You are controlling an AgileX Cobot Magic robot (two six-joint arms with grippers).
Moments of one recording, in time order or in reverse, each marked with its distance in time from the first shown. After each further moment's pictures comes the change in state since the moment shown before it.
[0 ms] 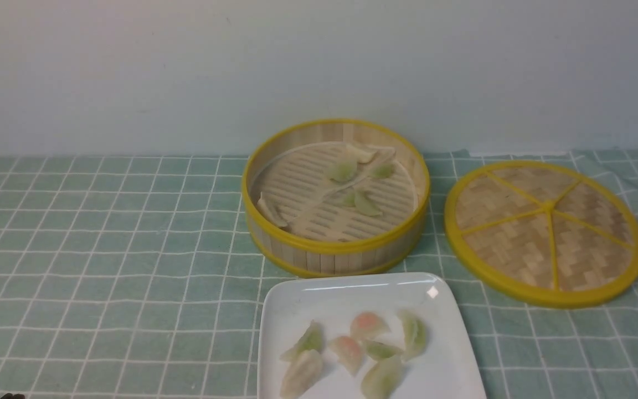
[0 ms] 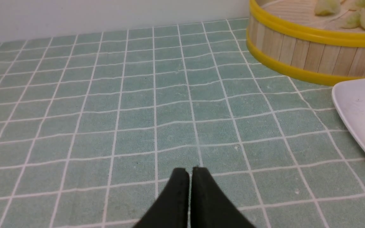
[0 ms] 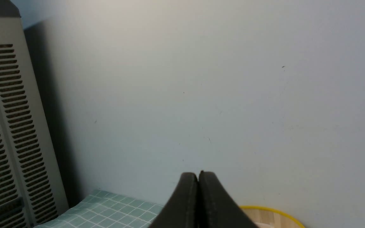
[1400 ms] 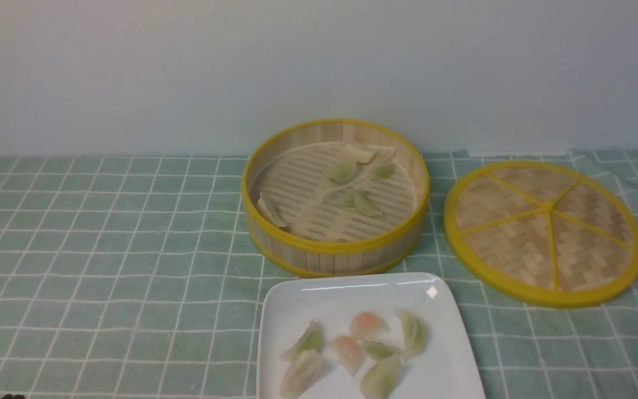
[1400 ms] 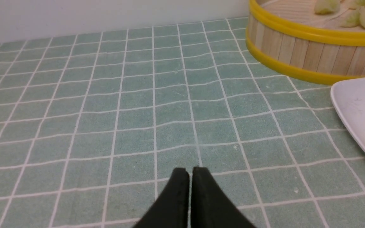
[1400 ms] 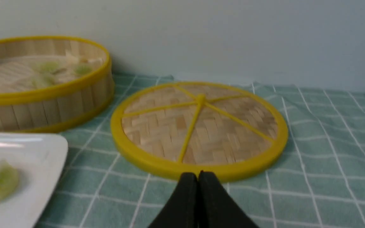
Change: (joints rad) right arm -0.729 -0.244 0.554 0.846 0.059 -1.011; left arm 0.000 -0.001 -0.001 0.002 0.005 0.000
